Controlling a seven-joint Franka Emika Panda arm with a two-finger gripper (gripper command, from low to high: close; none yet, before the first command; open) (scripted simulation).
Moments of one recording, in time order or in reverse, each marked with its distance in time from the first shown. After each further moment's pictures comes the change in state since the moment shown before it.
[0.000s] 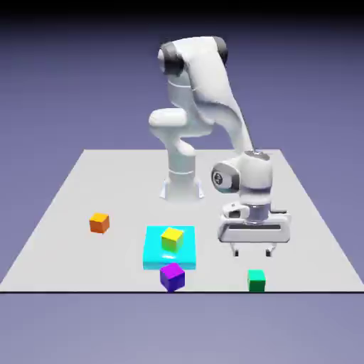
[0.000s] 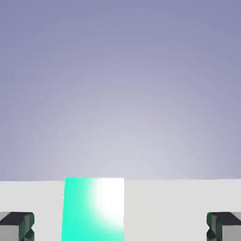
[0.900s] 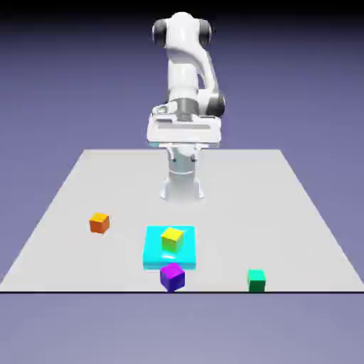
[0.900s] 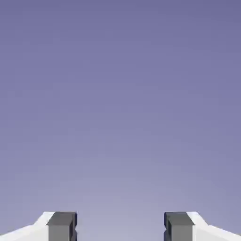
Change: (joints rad) arm -0.068 -0.965 -0.269 -0.539 0.539 0.231 -0.880
